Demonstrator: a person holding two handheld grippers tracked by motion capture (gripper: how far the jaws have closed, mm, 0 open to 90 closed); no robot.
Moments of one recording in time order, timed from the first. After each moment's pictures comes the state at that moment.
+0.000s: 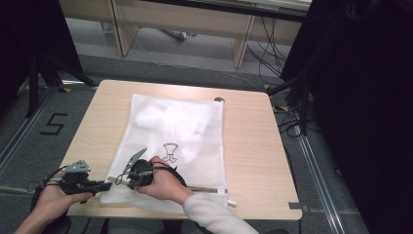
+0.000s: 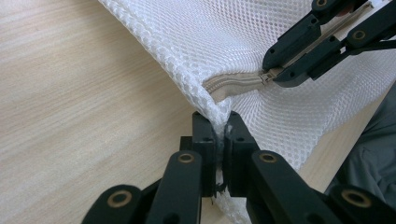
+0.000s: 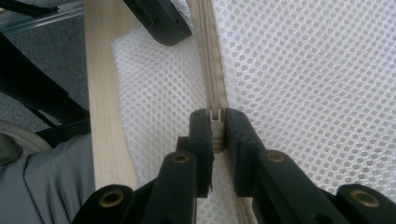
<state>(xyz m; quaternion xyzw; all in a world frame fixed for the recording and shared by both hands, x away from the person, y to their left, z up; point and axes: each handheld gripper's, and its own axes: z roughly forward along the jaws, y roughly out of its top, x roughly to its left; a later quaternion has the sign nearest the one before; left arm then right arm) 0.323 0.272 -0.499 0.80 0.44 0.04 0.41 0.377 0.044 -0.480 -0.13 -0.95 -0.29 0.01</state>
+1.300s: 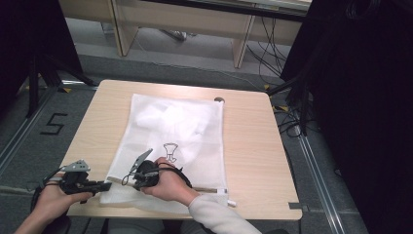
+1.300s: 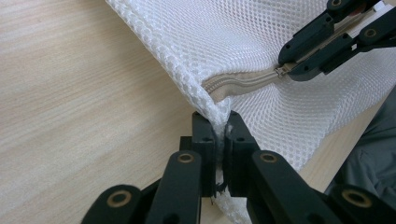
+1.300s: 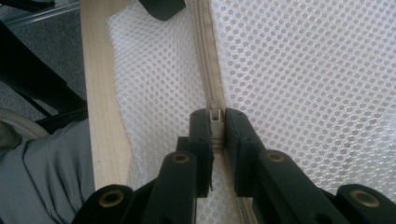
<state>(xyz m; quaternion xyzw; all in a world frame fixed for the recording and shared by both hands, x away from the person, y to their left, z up) 0.324 0.273 -0.500 0.80 0.44 0.03 0.41 0.376 0.030 -0.482 -0.14 -0.95 -0.29 0.01</state>
